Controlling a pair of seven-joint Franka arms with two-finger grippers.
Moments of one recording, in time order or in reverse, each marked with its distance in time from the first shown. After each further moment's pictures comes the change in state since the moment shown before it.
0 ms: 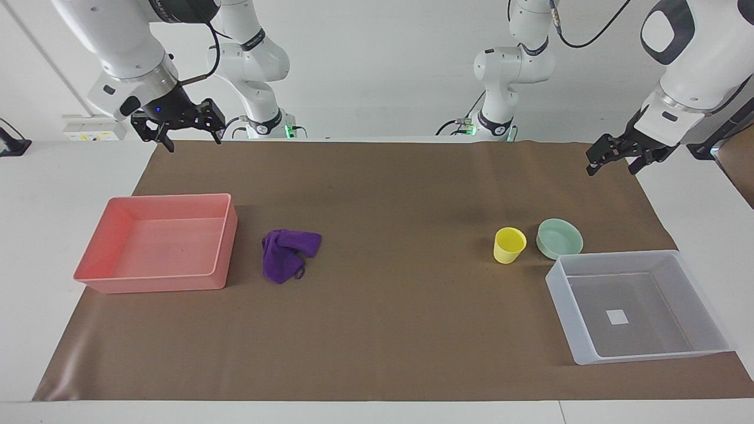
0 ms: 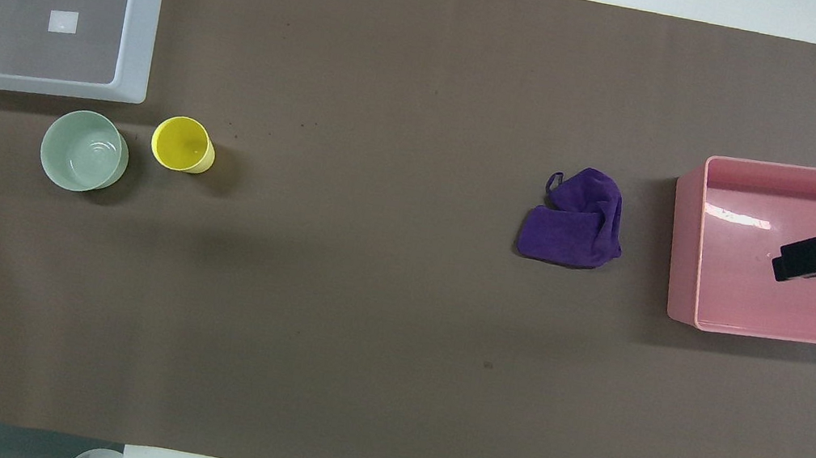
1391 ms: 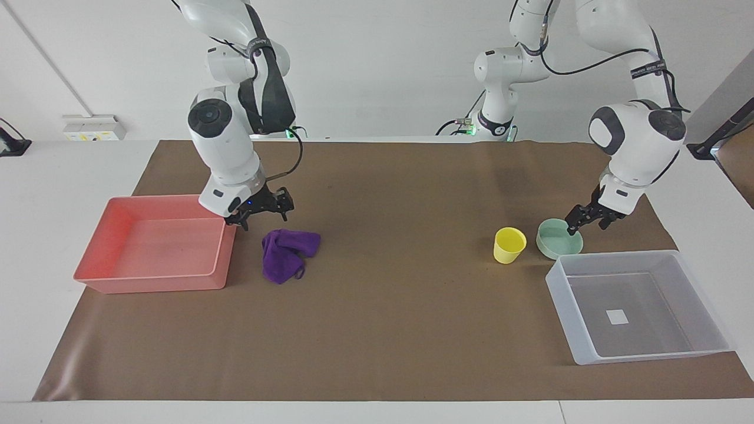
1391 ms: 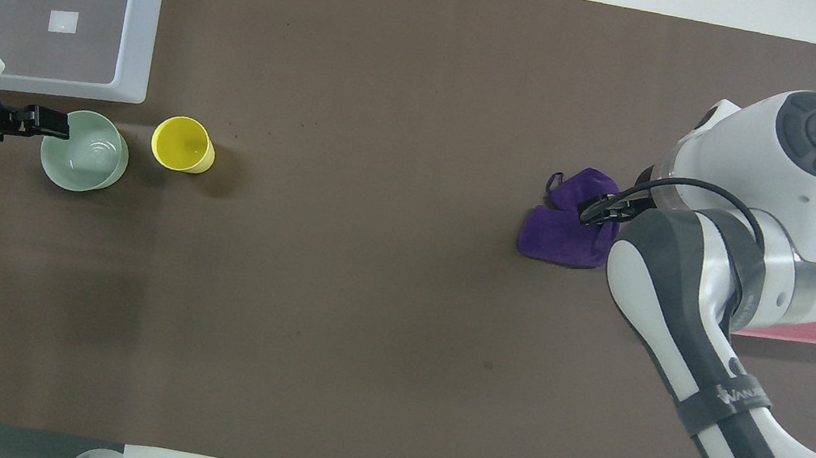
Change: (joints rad) left arm 0.108 0.064 0.010 -0.603 0.000 0.812 -0.037; right arm 0.183 0.179 0.013 -0.405 0.004 0.691 0.107
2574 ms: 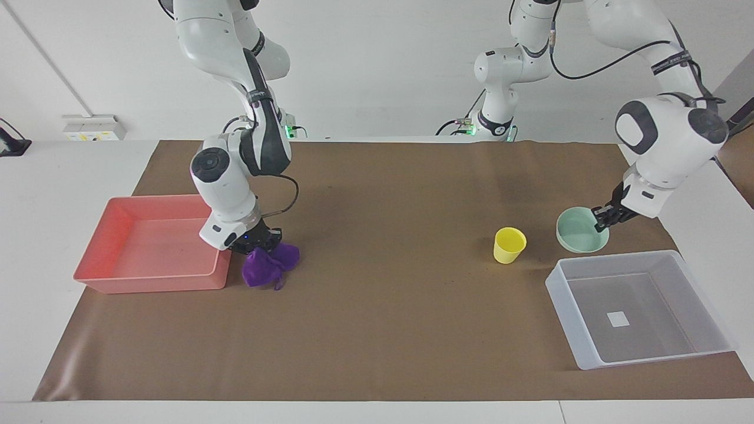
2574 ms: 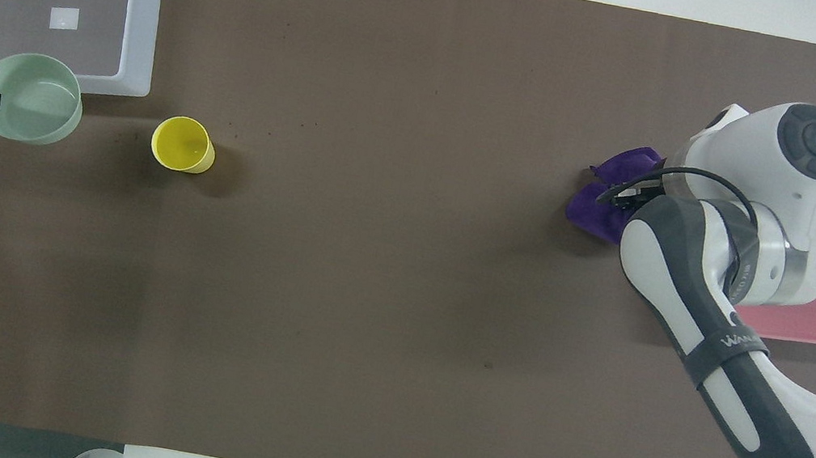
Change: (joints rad) left arm 0.011 0.028 -0.001 0.355 -0.001 -0.403 0.043; right arm -0.063 0.074 -0.010 0.059 0.003 0.044 0.002
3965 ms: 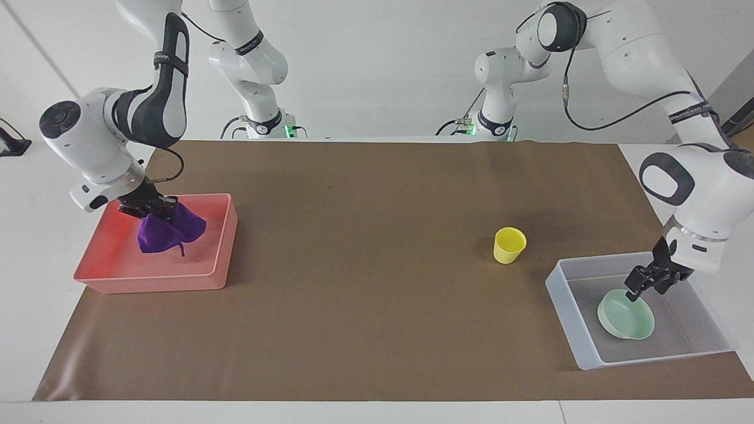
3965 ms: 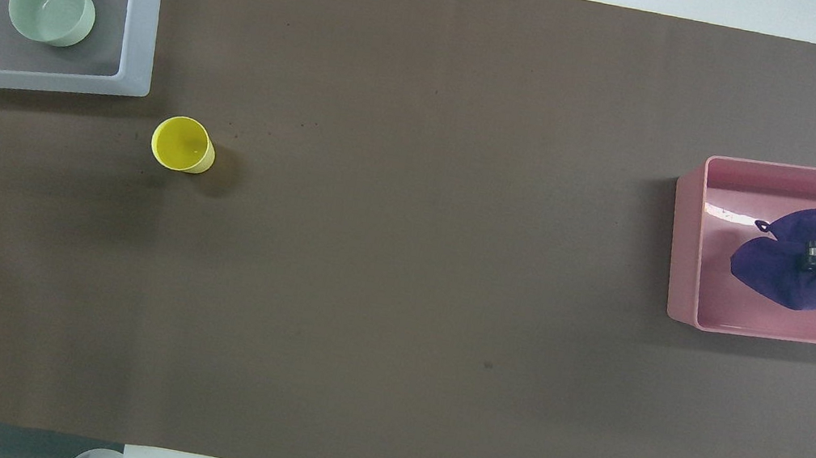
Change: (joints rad) left arm -0.005 0.245 -0.013 0.280 -0.091 0.115 -0.028; right arm -0.391 -0.133 -0.012 -0.132 -0.011 -0.048 -0.236
